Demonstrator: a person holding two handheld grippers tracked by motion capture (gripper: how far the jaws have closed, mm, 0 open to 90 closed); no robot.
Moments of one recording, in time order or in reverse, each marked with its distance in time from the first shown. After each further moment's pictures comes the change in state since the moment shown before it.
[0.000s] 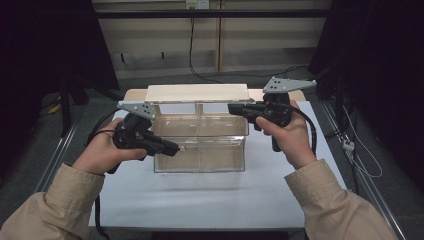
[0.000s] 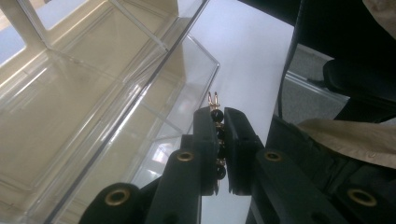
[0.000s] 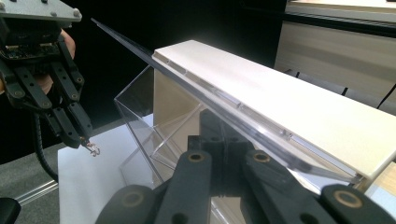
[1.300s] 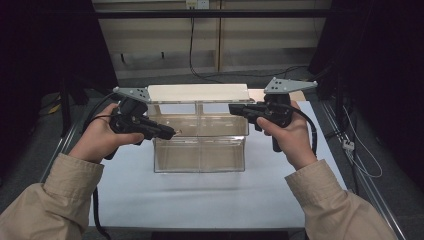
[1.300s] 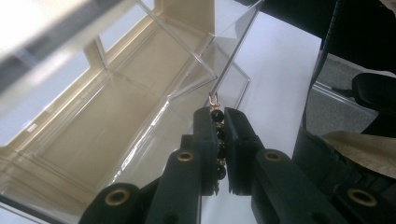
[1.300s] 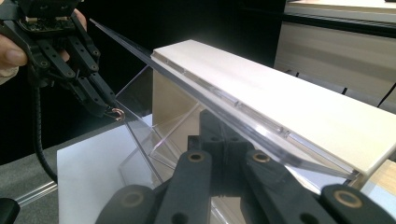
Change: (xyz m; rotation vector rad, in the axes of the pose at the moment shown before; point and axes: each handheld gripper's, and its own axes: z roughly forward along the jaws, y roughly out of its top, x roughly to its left) left arm 0.019 0.016 -0.013 -0.007 0.090 0.001; right arm -0.001 -0.002 -0.001 -0.005 -0.001 0.002
